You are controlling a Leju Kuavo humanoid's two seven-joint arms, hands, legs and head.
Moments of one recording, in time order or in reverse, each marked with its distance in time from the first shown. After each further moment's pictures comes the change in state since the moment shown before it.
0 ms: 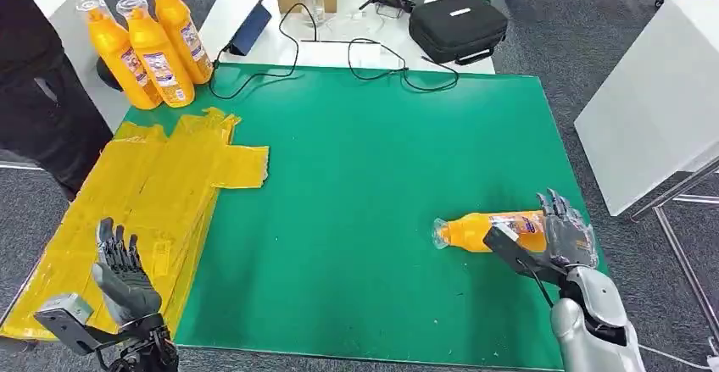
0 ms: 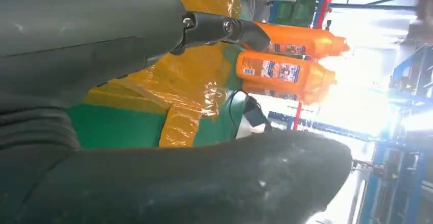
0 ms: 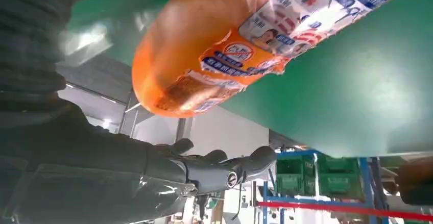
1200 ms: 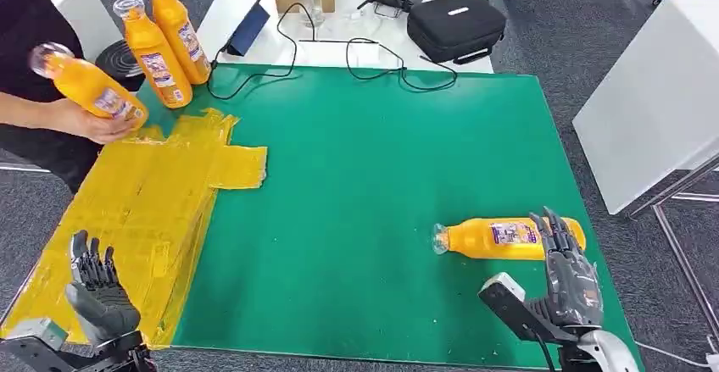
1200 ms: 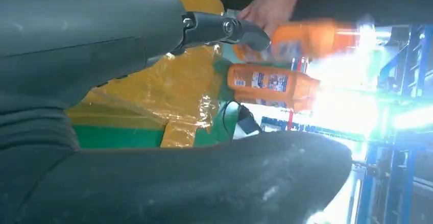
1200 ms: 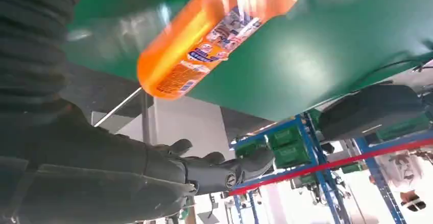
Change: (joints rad) left arm 0.087 0.024 0.030 -0.094 -0.001 -0.030 -0.014; right arm 0.428 0.090 0.014 -0.645 -0.203 0.048 -0.055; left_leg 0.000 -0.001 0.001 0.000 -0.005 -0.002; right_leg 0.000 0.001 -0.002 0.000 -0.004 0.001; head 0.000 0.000
